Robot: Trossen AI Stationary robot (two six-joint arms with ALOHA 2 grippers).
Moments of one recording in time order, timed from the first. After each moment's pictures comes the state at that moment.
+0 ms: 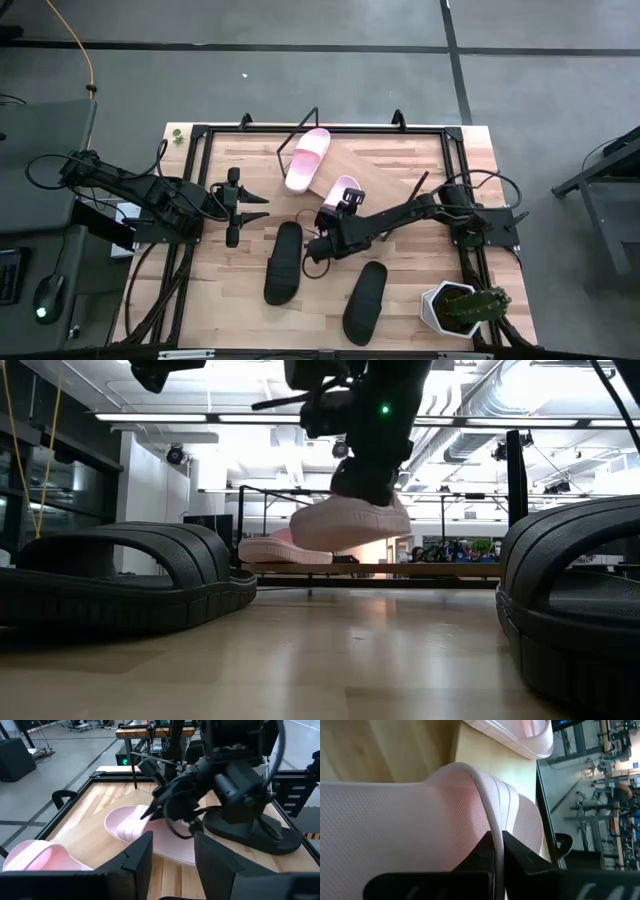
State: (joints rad) left arm -0.21 0.77 0.68 -0.24 -0.41 -0.07; right arm 0.25 2.16 1.78 -1.30 0.89 0.58
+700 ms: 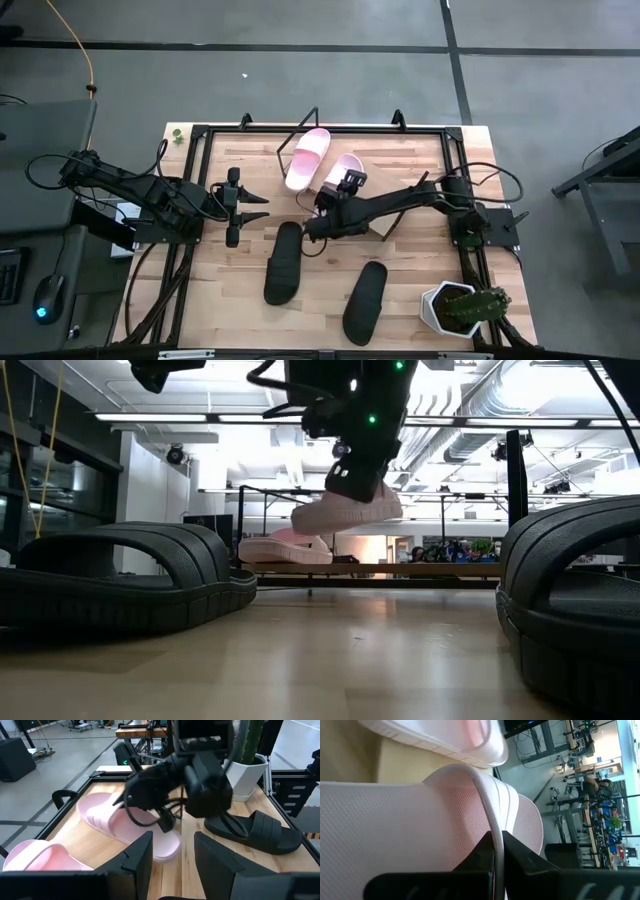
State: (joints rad) left arm -0.21 0.77 0.68 -0.24 -0.41 -0.07; right arm 0.15 2.13 1.78 -1.31 1.02 0.54
